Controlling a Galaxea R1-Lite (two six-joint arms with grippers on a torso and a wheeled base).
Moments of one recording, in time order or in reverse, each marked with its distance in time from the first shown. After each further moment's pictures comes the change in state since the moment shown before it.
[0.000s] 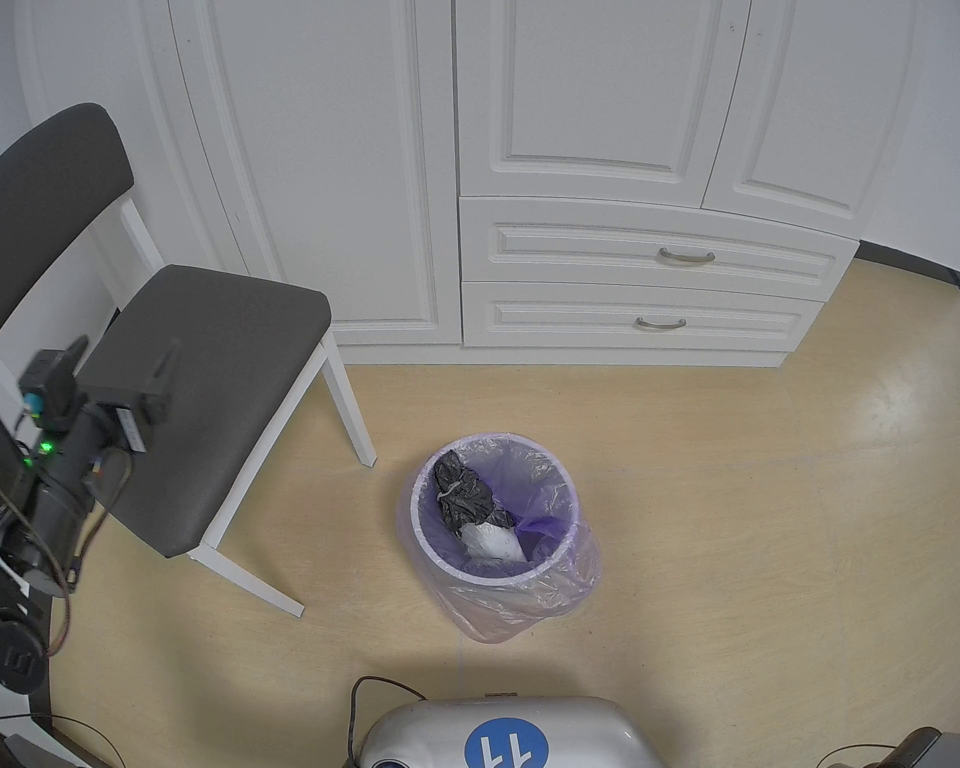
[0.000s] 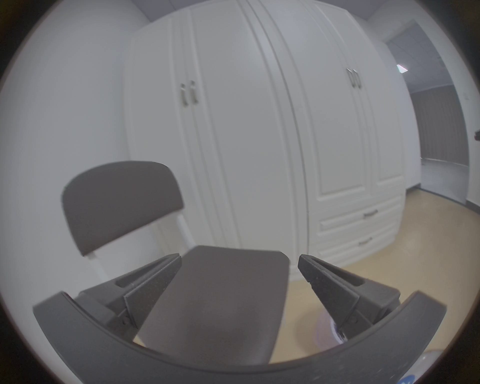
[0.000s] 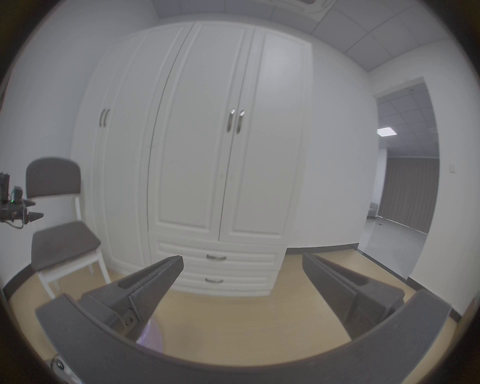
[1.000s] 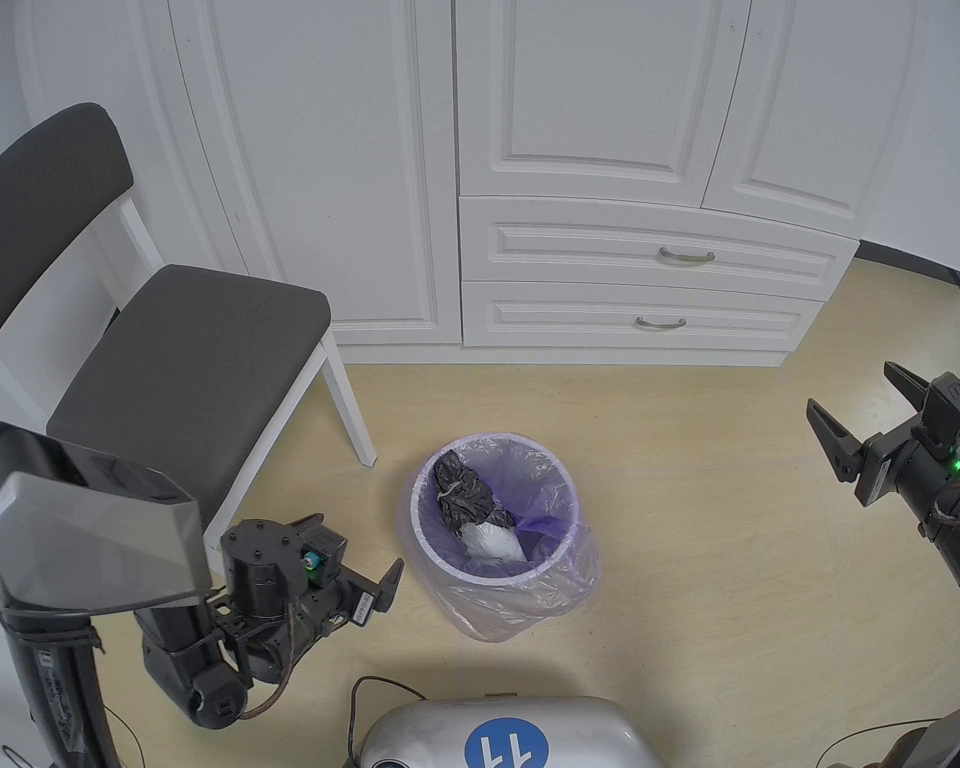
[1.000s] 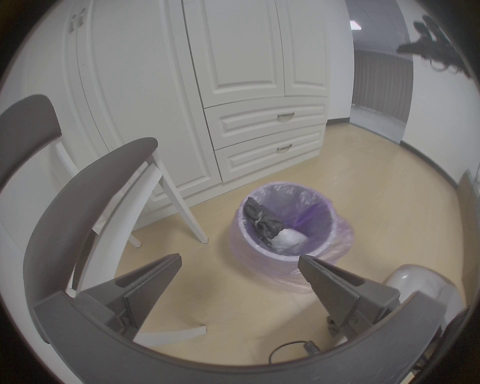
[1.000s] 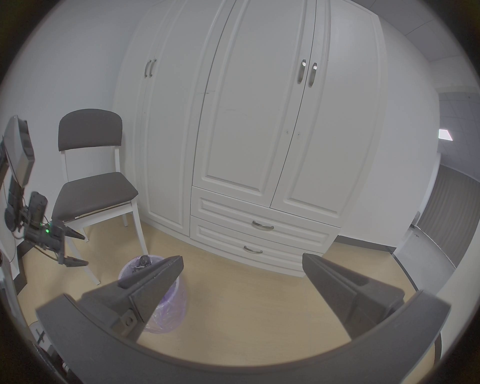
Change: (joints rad) left arm -0.276 0.796 0.008 -0.244 -0.088 0.010; right arm 0.270 0.473 0.032 -0.236 -0.035 -0.124
